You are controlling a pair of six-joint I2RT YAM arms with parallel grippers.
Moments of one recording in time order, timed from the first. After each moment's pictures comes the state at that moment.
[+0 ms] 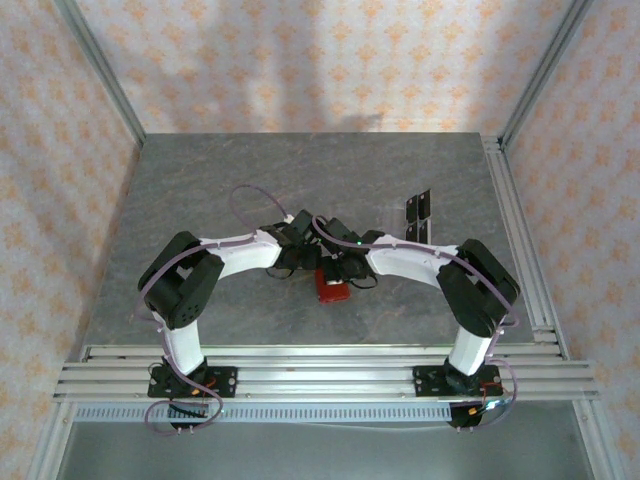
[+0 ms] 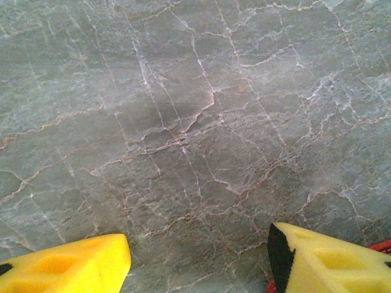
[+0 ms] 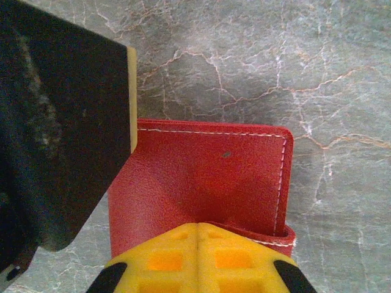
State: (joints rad) left arm -0.64 1.83 1.06 -0.40 -0.12 -0.66; right arm 0.82 1.75 1.08 -0.53 -0.02 0.62
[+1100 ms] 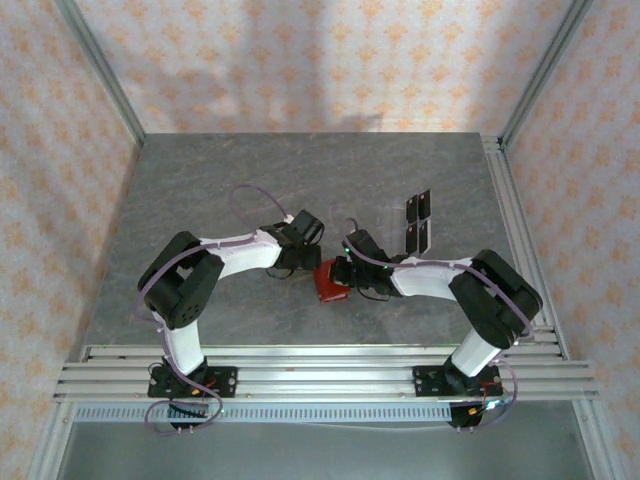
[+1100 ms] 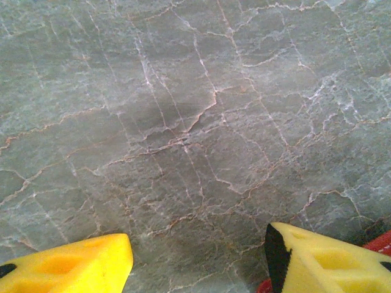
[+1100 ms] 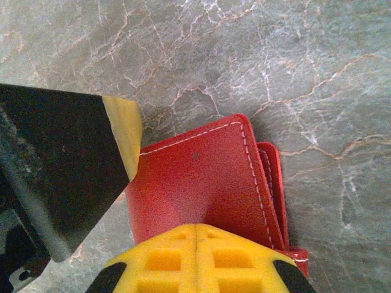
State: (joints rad) left arm -0.64 1.83 1.06 -0.41 -0.12 -0.66; right arm 0.74 1.65 0.71 0.03 -0.16 0.86
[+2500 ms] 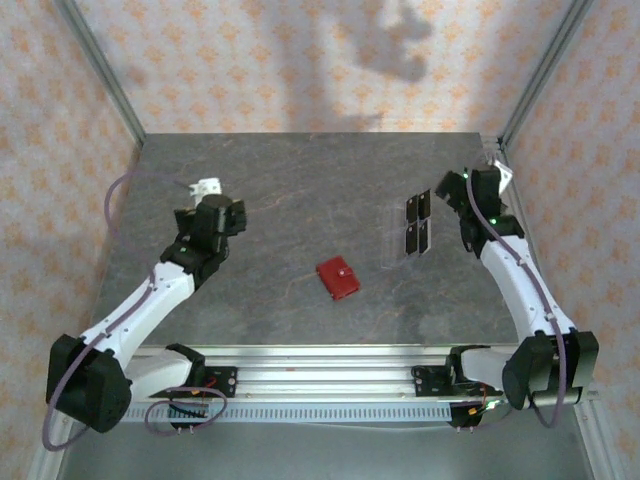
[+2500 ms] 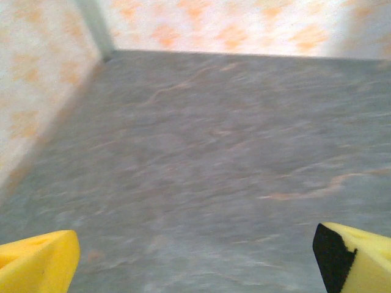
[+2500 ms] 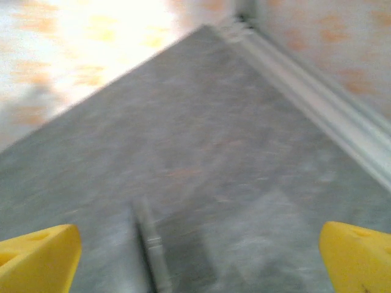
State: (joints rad) left arm -0.28 1.11 0.74 -0.20 -0.62 -0.23; right arm 0.04 1.20 0.97 -0.41 0.34 0.51
